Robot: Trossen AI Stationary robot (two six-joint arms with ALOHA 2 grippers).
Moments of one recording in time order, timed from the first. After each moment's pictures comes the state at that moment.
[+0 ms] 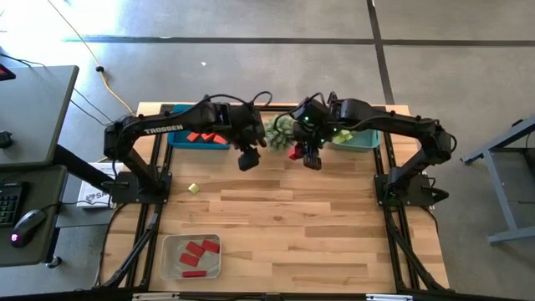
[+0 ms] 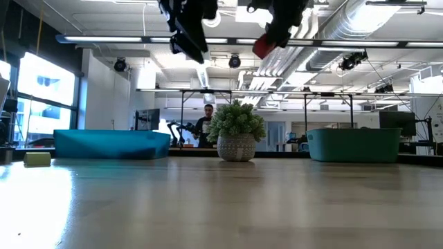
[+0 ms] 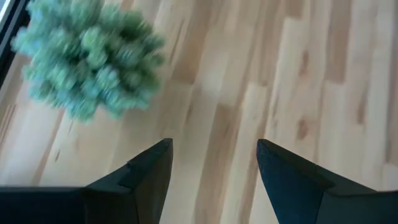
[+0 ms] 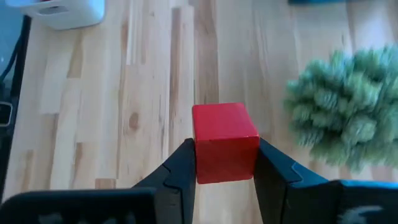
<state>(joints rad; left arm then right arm) 0.35 1.64 1.57 -0.97 0.09 -0.05 -0.25 1.57 1.58 -1.04 -0.26 -0.14</state>
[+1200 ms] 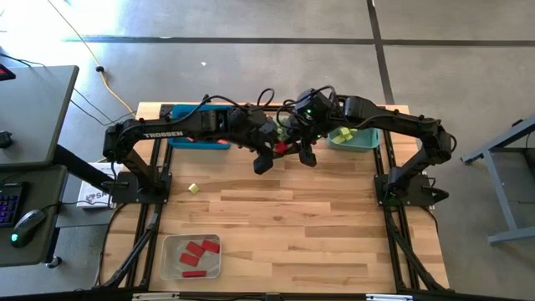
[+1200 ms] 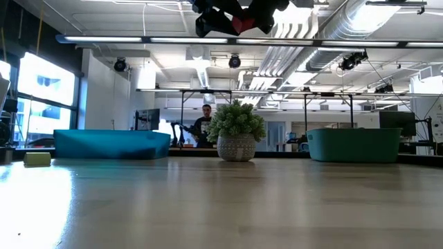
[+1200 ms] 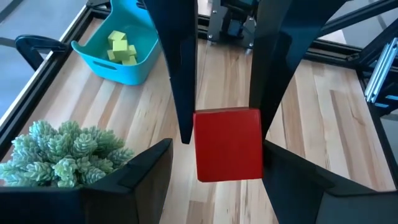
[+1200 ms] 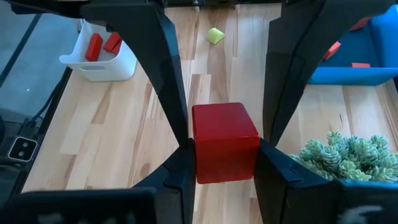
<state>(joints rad) 0.26 1.64 1.57 -0.60 0.09 -0.08 -0.25 1.57 1.63 -0.87 -0.35 -0.18</state>
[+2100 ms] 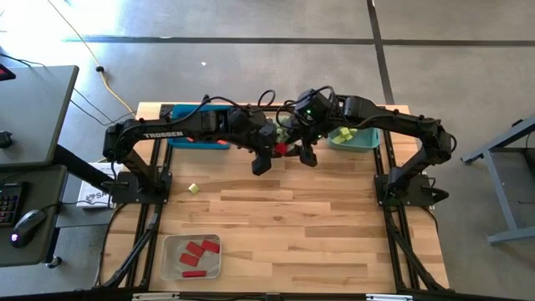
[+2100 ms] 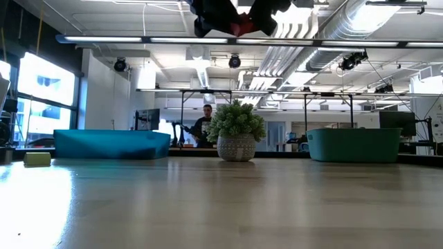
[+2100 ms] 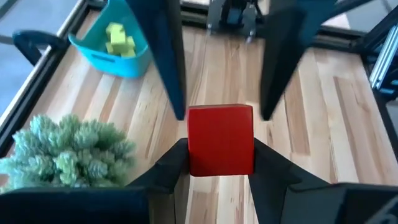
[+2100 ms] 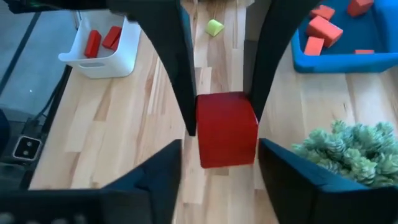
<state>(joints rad) 0.27 1.64 1.57 -0.64 0.08 -0.04 -0.25 1.57 1.63 -0.90 -0.35 -0.16</state>
